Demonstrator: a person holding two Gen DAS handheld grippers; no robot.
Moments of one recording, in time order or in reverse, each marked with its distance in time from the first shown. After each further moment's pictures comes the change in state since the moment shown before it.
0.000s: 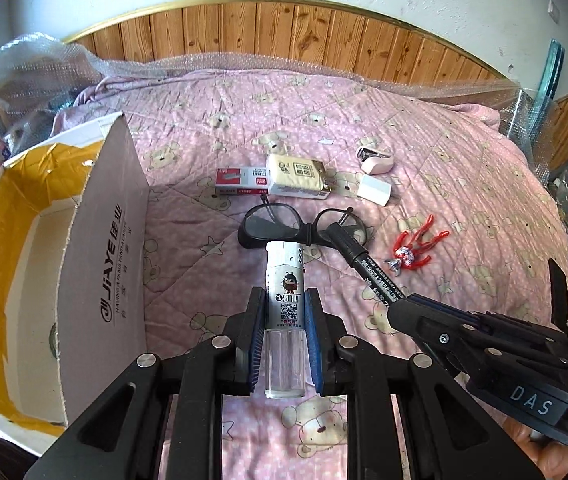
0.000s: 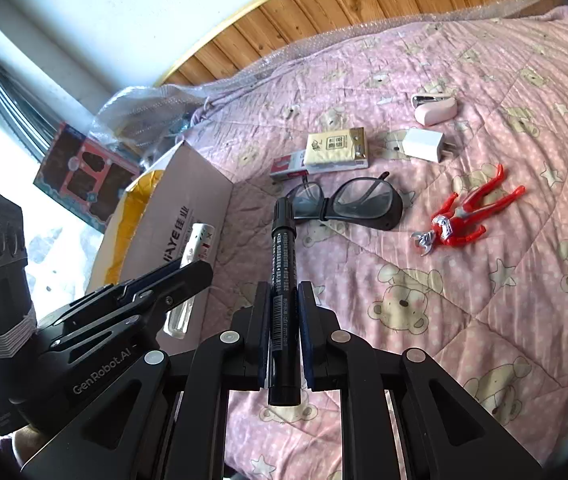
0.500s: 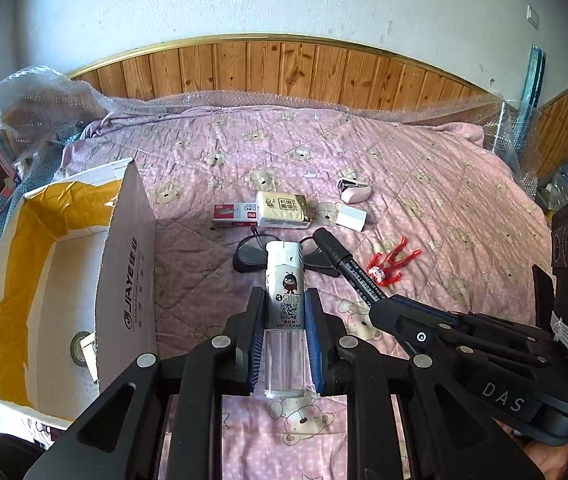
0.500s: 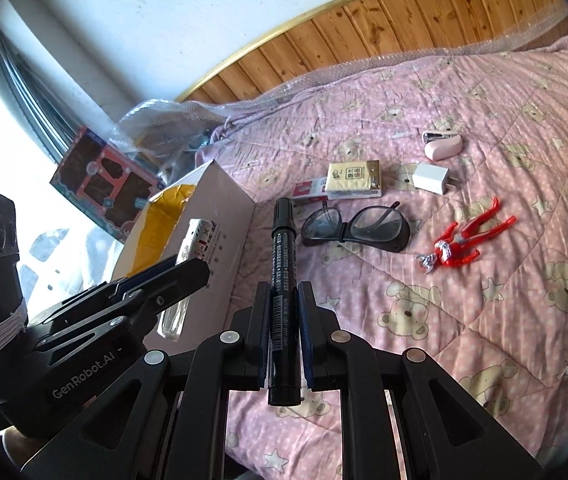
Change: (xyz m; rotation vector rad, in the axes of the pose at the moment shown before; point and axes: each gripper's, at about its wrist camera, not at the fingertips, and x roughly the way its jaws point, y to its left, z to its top) left arm -0.051 -0.018 0.002 0.022 -0.097 -0.007; right arm -0.034 0.023 -0.002 -0.064 -0.077 0.015
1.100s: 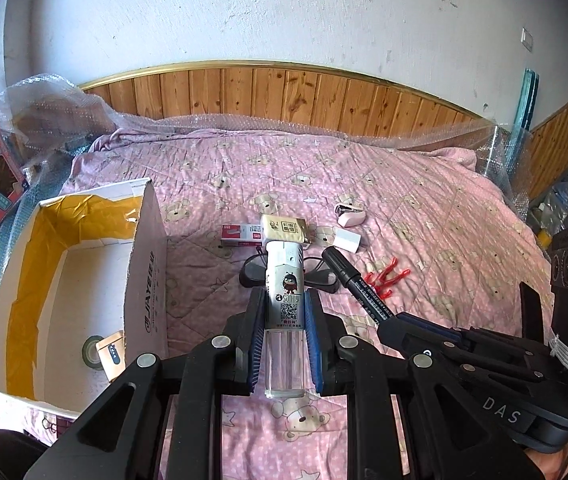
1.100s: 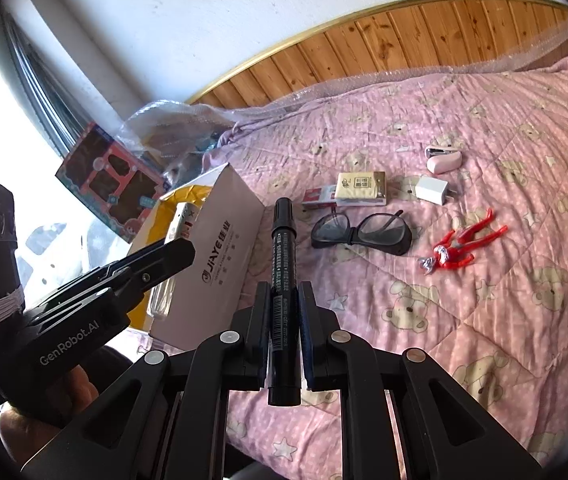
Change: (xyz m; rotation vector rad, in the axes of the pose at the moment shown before) left arm -0.035 0.013 -0.002 -0.023 -0.082 -0.018; right arm -0.023 0.023 -0.007 -0.042 -0.027 -0.018
